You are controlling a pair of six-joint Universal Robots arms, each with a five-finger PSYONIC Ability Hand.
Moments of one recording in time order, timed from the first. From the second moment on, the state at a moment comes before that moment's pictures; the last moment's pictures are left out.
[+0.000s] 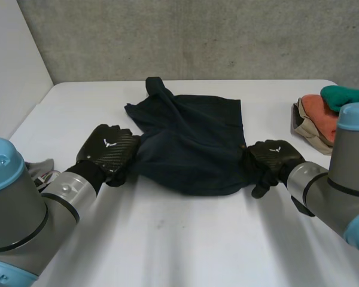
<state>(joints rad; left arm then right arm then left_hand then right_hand) 4.27 -1.76 -1.84 3.43 -1.41 3.54 1.93 -1.18 1.58 0.08 1.40 2.88 1.17 1.20 1.19 1.20 0.98 0.55 0.54 0.54 0.53 0.33</state>
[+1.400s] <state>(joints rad) 4.34 -1.87 -1.12 3.53 -1.43 3.69 2.02 -1.19 1.11 -0.58 1.61 2.53 1.17 1.20 1.19 1.20 0.98 1.12 1.17 1.19 1.20 1.01</state>
